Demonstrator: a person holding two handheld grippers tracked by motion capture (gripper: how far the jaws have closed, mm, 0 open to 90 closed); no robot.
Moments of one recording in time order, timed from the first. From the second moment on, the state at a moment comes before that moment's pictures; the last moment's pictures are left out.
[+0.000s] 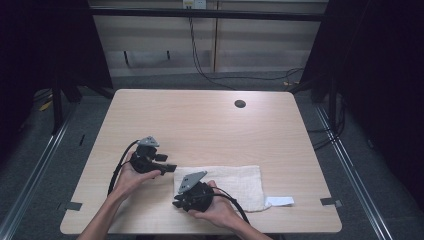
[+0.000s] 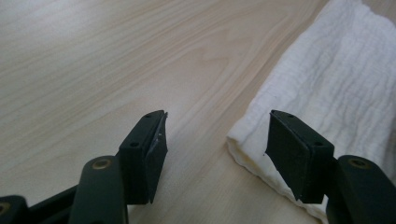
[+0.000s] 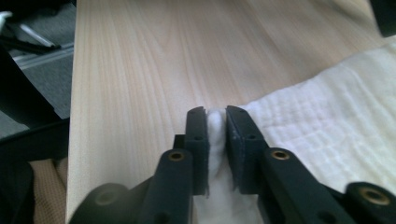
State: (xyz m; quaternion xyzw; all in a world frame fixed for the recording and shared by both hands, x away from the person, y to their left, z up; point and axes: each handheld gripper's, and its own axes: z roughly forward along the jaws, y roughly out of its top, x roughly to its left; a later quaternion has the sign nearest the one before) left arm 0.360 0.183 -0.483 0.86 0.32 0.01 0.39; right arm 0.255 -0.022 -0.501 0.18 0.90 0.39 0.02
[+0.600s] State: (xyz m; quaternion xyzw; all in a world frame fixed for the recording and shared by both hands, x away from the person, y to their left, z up) left arm 0.359 0.162 -0.493 0.88 0.29 0.00 0.37; right arm 0.258 -0.025 -0.502 0.20 0.89 0.40 0.00
